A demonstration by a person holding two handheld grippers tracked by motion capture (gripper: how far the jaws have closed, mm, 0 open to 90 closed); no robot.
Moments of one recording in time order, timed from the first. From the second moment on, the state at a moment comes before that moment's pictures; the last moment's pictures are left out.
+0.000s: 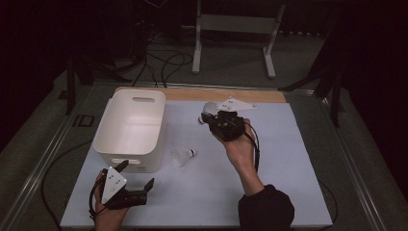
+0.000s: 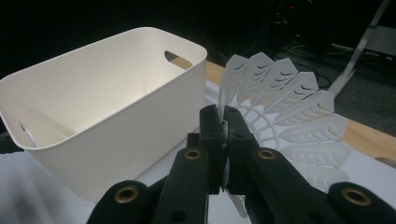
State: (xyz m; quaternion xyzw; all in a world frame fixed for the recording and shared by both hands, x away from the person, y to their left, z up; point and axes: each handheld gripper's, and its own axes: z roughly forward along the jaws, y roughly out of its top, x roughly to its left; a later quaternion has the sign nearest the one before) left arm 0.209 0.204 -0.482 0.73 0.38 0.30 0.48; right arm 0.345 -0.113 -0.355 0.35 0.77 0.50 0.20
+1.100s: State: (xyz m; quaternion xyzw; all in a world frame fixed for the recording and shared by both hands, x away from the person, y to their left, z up) left arm 0.209 0.204 -0.482 0.73 0.38 0.30 0.48; right arm 0.354 -0.090 -0.345 0.34 0.77 0.50 0.20
